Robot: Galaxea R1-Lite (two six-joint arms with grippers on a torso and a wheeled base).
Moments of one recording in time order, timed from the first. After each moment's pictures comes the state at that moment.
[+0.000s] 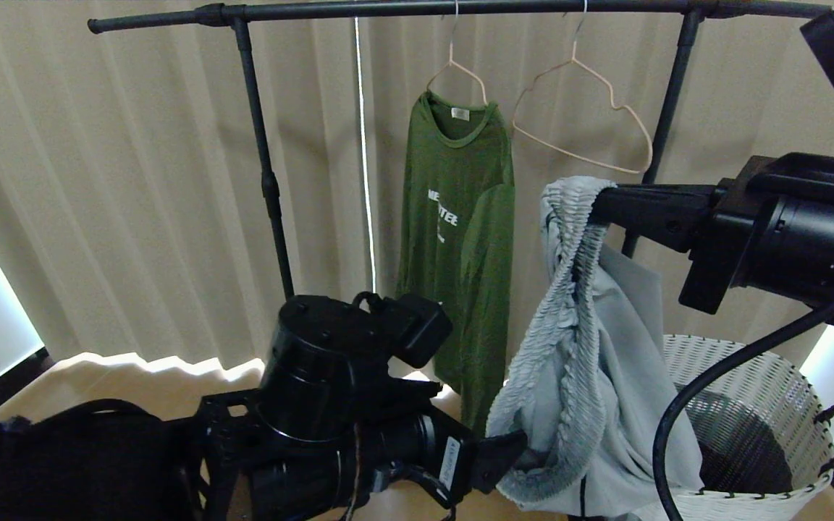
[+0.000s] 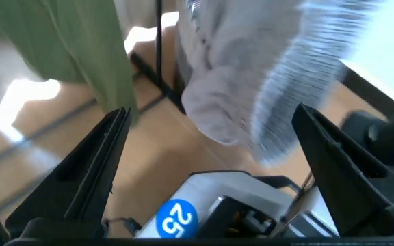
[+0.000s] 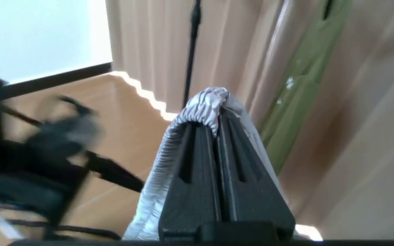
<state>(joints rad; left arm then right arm) -0.91 1.74 -0.79 -0.49 -0.01 -0.21 0.72 1.35 -0.99 -0.29 0.02 -0.01</state>
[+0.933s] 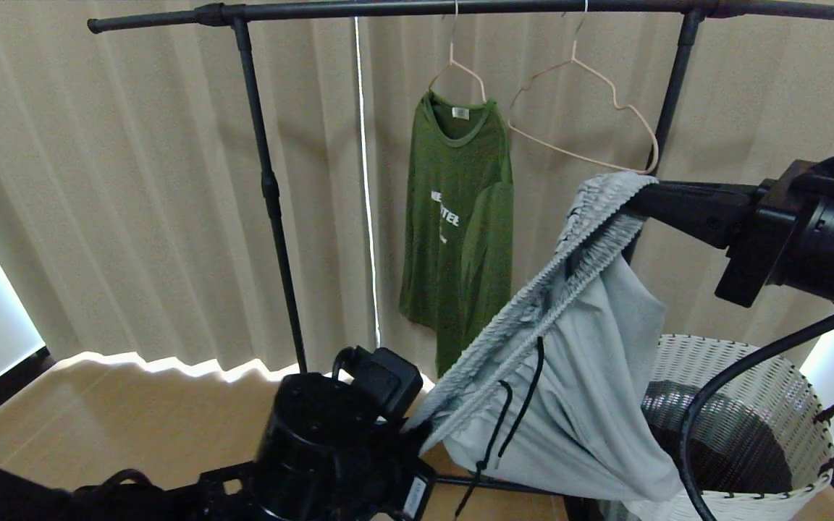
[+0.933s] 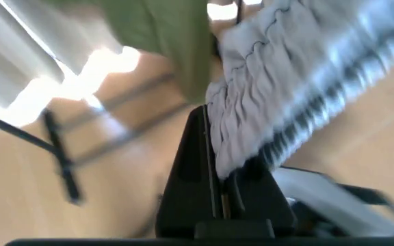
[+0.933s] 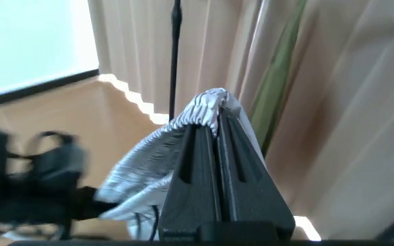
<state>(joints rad) -0.91 1.78 -0.55 -0.75 0.28 -0.04 0.63 1.30 -0.91 -0.36 0.02 0.01</state>
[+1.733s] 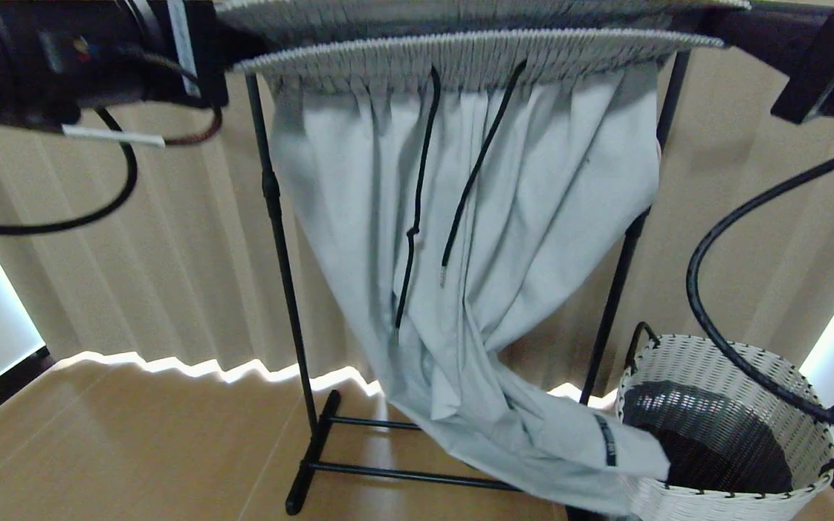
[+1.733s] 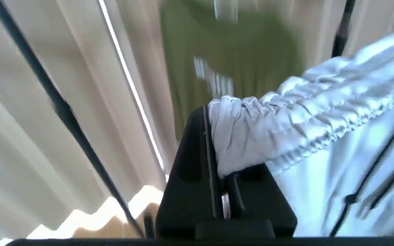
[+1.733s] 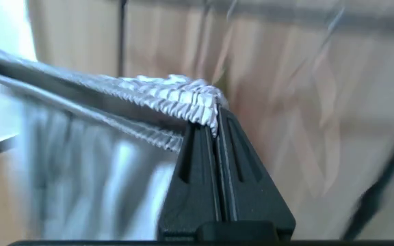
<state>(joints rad) -0.52 1.47 -1.52 0.05 0.12 0.14 0.44 1.37 -1.18 -0.41 0.02 -0.07</state>
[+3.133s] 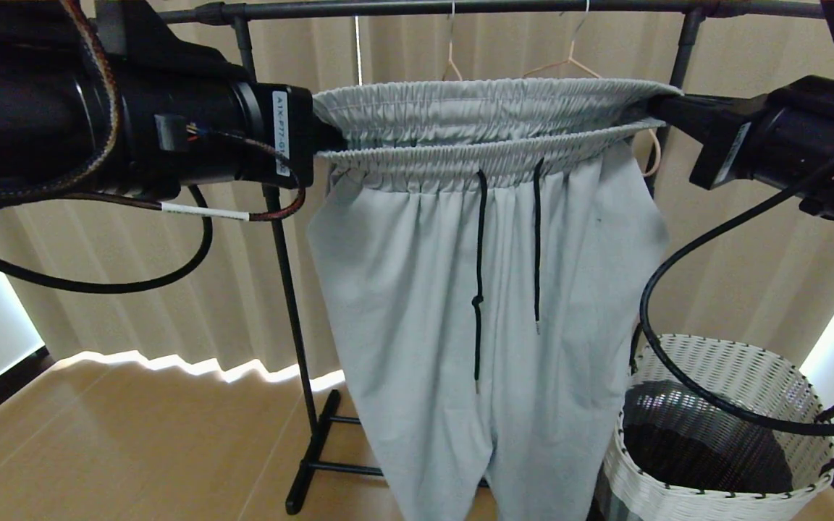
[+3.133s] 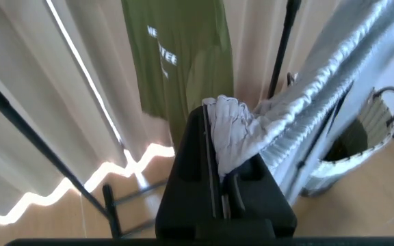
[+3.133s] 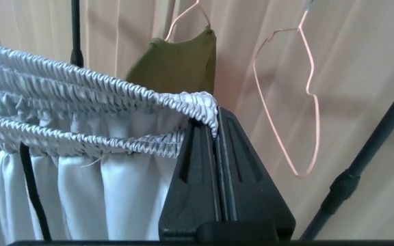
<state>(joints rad) -0.64 1.53 -1.46 0.11 0.11 0.02 0.38 1.45 -1.07 -0.50 0.02 -0.11</state>
